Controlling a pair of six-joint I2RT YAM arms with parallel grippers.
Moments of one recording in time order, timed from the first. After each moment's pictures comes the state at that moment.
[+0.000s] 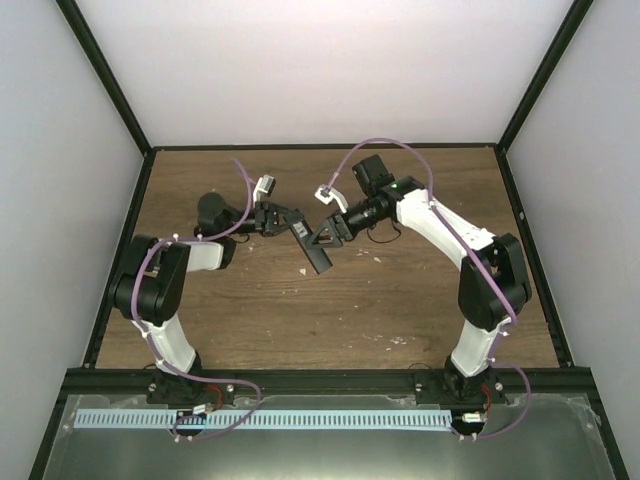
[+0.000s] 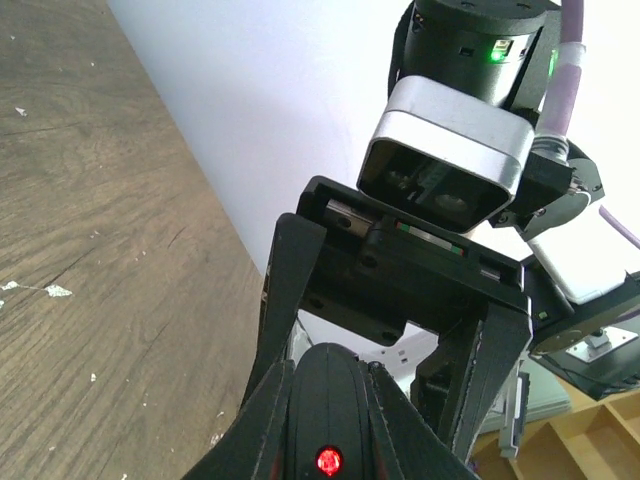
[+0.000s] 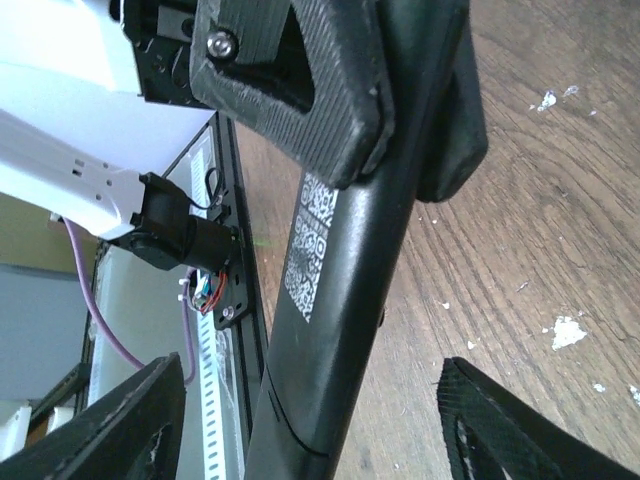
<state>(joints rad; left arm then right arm) -0.25 1.78 0.78 1.24 1.27 -1.38 0.52 1.76 1.46 -0.76 -1.00 -0.15</state>
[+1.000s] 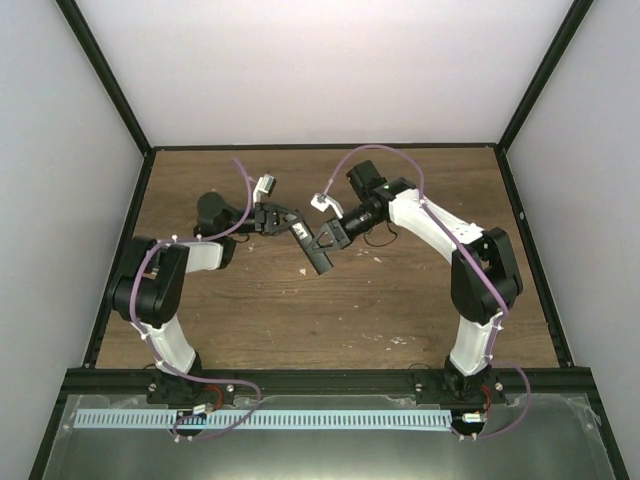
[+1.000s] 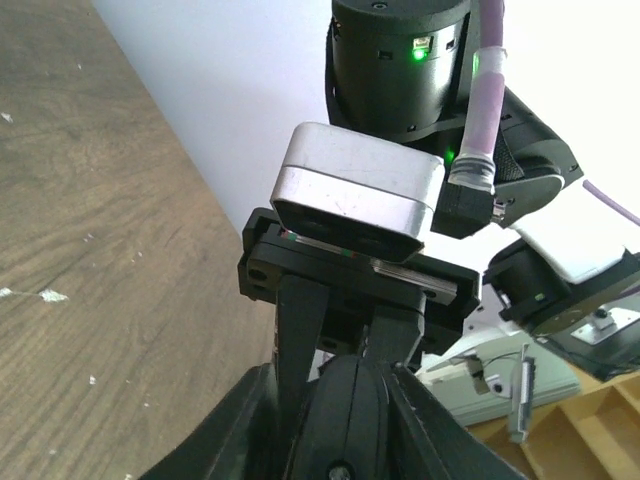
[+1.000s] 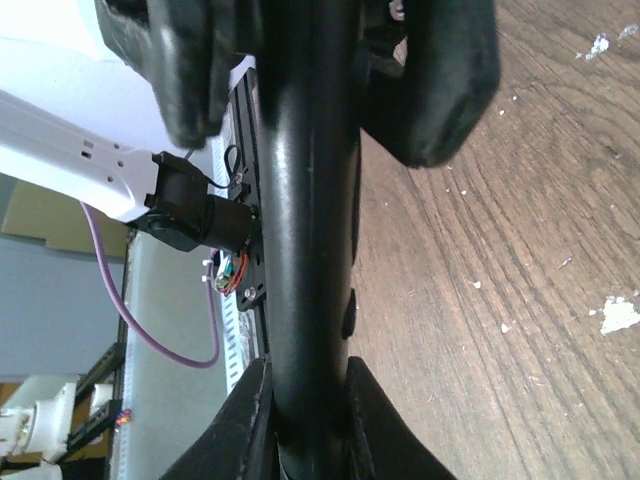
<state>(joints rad) -0.25 1.77 0.79 1.24 1.29 -1.35 0.54 1.82 1.48 -0.83 -1.06 -0.18</state>
